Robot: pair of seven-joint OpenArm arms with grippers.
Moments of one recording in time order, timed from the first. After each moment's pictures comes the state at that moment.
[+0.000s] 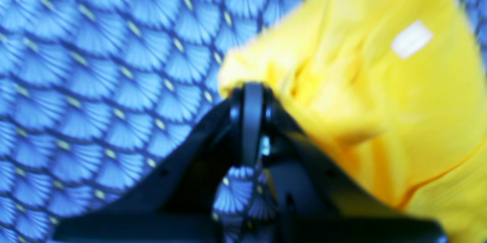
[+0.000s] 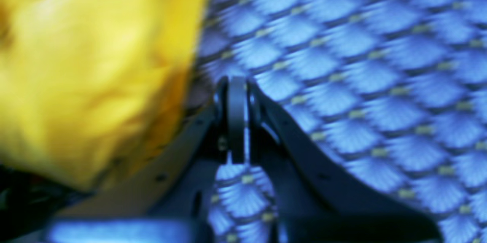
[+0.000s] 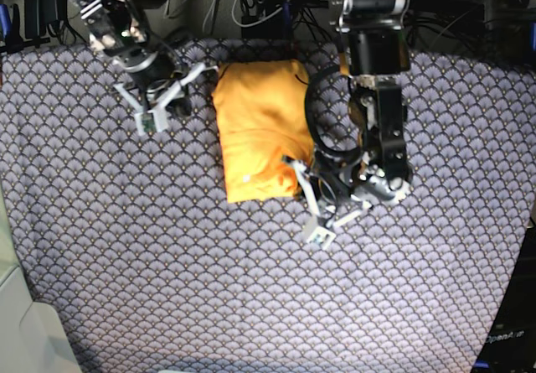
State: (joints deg) left arm -14.3 8.0 -8.4 79.6 -3.1 -40.1 57.9; right arm -21.0 23.9 -19.5 105.6 25.1 -9.7 -28.7
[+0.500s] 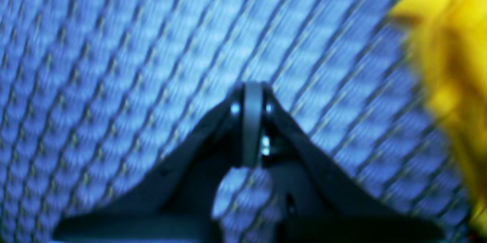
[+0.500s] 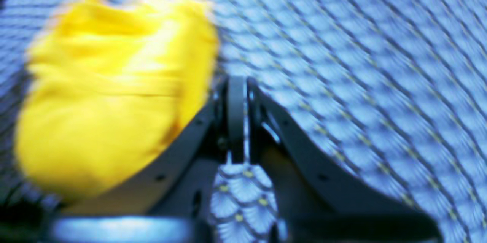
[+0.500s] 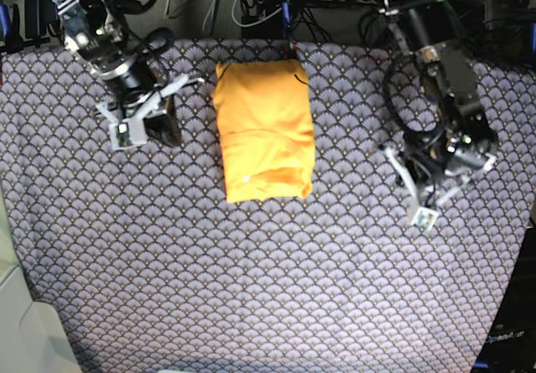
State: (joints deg) left arm -6.5 -2.3 -21.6 95.6 -4.9 -40.3 65.1; right arm -23.6 24.7 -12.9 114.5 25.0 -1.4 -22.4
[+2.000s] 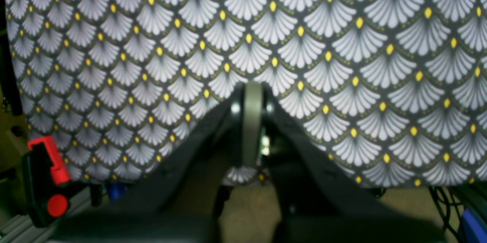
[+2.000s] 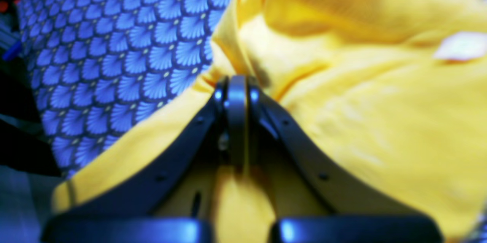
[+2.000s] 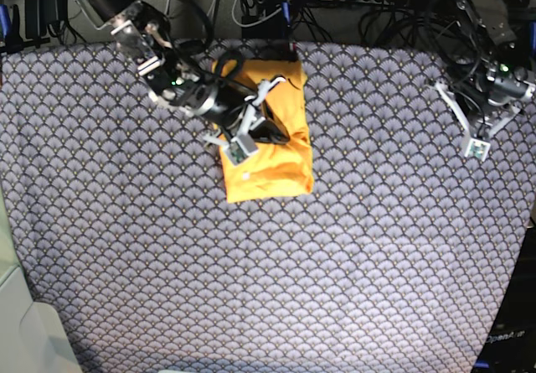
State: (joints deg) left arm 10.0 -7.2 -32.8 105.9 -5.4 -40.5 64.6; right arm -0.5 14.1 -31.9 82.7 24.1 19.8 -15.6
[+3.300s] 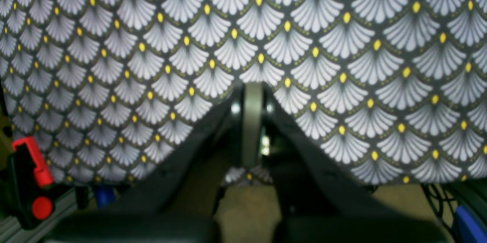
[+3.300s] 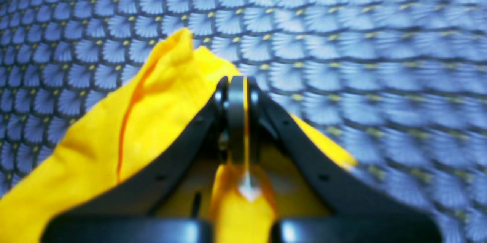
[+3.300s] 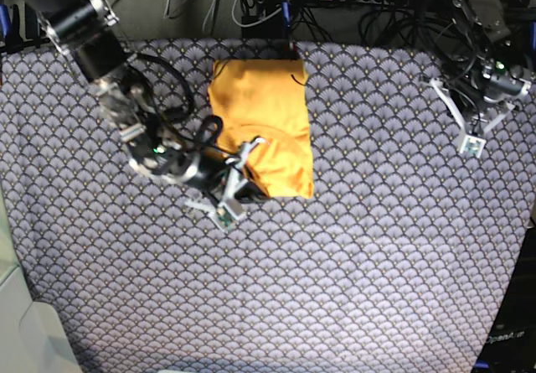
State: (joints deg) left arm 10.4 -6.3 -32.5 105.4 -5.4 -40.5 64.6; right arm 13.6 16.7 -31.4 77.5 24.1 24.3 -20.9
